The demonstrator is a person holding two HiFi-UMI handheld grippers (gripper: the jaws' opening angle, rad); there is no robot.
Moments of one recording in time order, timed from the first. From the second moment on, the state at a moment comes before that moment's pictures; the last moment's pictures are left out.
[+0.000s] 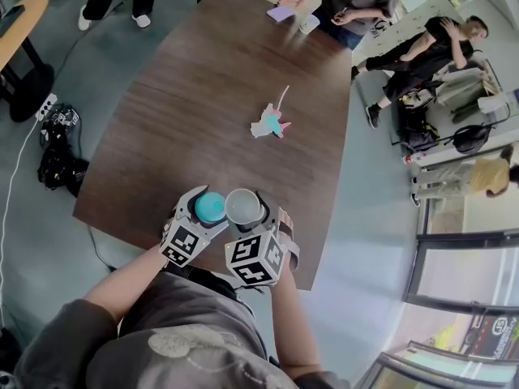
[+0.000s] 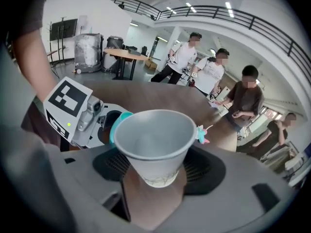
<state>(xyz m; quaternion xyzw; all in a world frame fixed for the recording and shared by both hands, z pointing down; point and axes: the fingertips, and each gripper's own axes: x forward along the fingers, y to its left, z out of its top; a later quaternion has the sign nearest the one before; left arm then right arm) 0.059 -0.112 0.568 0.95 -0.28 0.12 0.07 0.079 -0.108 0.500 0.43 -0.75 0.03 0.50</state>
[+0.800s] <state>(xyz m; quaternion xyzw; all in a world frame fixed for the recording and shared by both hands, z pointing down) 0.058 -0.109 0.566 0.95 -0.29 0.12 0.07 0.103 -0.096 0.505 0.48 -0.79 0.11 0.37</state>
